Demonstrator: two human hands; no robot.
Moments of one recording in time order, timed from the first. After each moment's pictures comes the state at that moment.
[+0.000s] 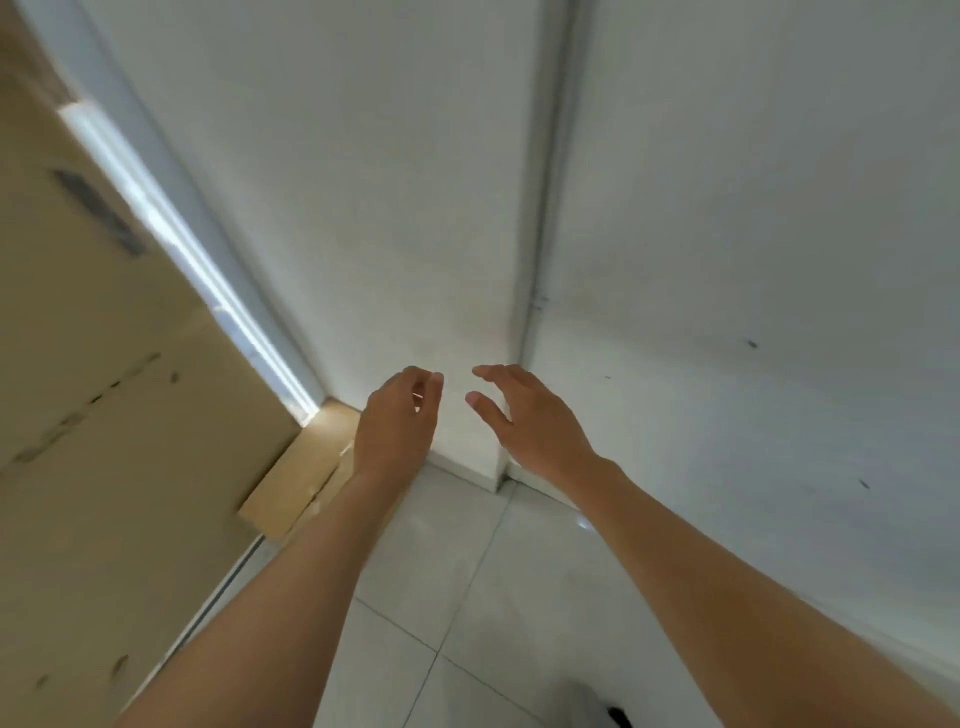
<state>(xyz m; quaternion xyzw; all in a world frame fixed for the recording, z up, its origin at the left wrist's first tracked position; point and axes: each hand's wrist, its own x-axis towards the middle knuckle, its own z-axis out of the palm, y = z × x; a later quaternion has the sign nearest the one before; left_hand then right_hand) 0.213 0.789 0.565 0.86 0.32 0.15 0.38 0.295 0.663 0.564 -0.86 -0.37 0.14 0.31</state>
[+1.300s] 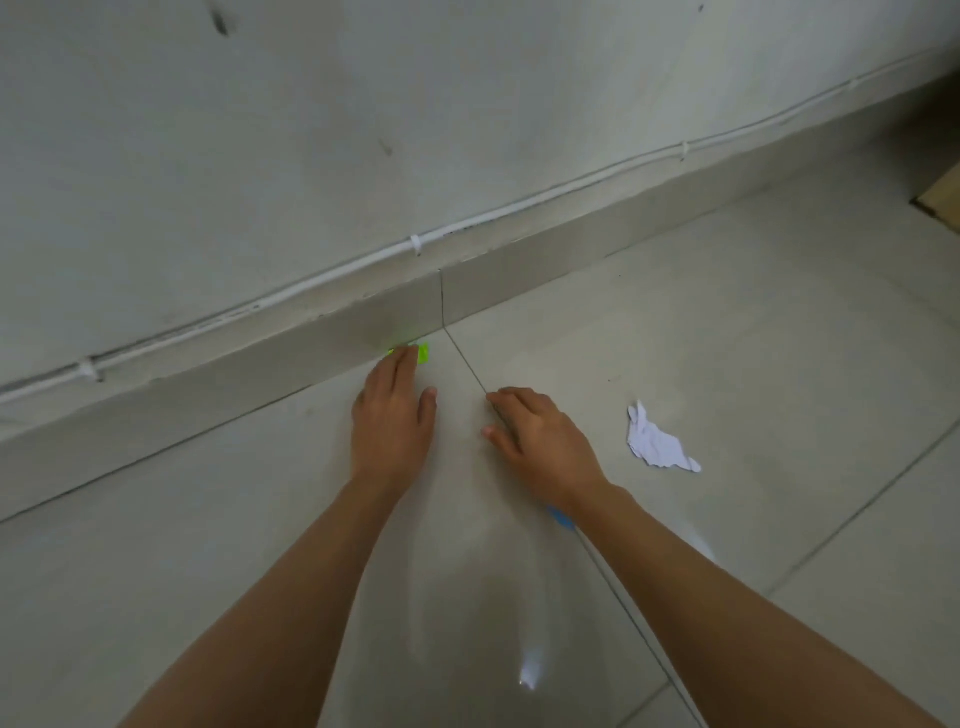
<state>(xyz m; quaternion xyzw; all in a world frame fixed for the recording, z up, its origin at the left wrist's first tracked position) 0.340 0.273 -0.050 0.94 -0.19 -0.04 0.27 0.251 0.130 -0.045 -0.96 0.11 0.01 0.25</state>
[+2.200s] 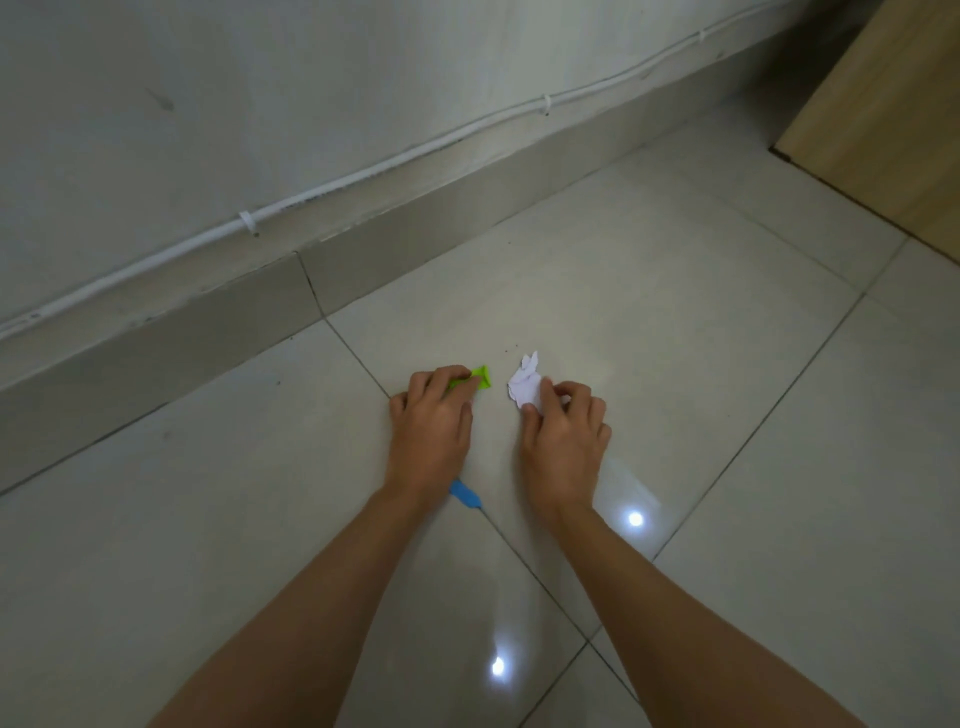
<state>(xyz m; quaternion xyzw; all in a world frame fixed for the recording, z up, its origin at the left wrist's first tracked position) 0.279 0.167 -0.088 0.88 -0.38 0.00 0.30 0.188 0.078 -0.084 -0.87 0.43 -0.18 0.17</state>
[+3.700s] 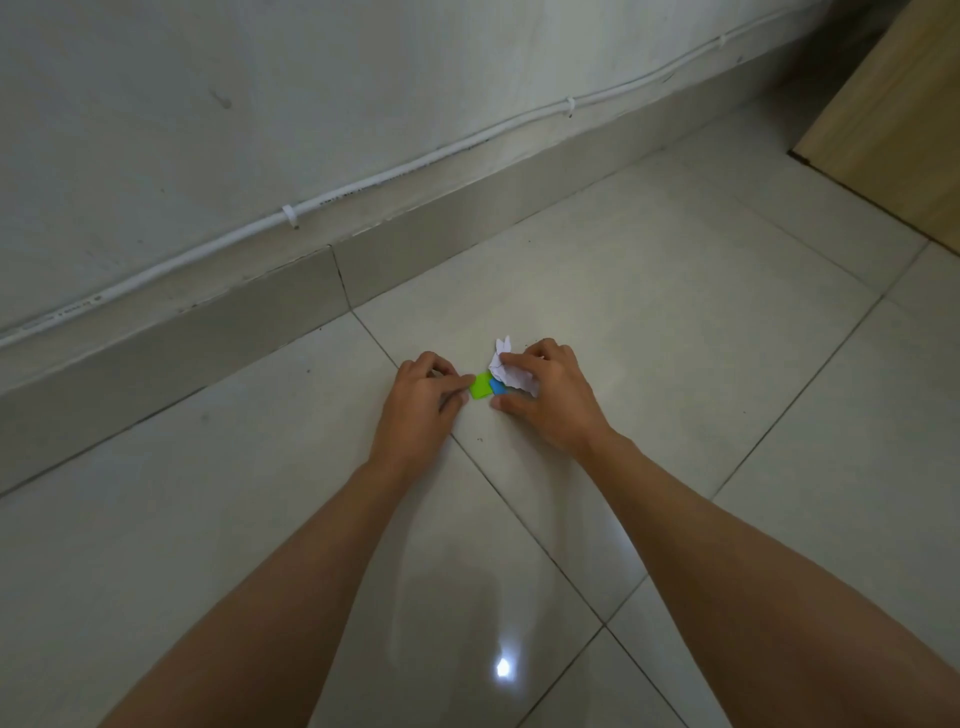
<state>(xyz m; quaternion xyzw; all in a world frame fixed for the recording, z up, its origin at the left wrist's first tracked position) 0.303 0.195 -0.070 0.86 -0.35 -0.11 0.36 0.216 0.052 -0.056 -0.91 0.24 -0.05 0.34</state>
